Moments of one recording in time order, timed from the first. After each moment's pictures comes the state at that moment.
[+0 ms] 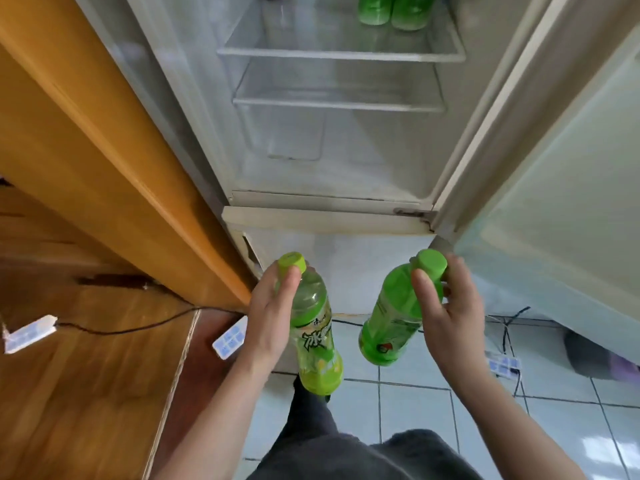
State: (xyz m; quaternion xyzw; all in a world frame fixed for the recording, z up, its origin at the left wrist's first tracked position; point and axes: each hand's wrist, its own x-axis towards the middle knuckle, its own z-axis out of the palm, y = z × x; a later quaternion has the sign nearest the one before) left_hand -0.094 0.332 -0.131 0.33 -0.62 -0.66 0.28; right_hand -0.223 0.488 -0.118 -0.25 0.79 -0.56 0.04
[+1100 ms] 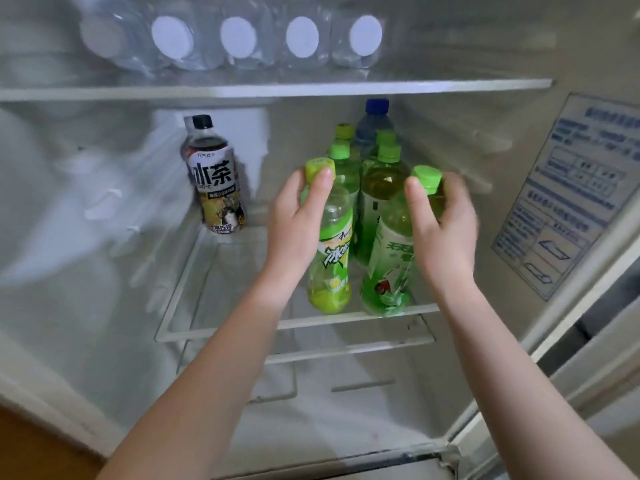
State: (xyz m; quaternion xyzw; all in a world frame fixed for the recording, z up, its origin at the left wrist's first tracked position) left_hand -0.461 0.087 0.087 0.05 -0.71 -0.57 0.41; right_hand -0.526 0.235 0.082 -0.21 0.76 -0.58 -0.21
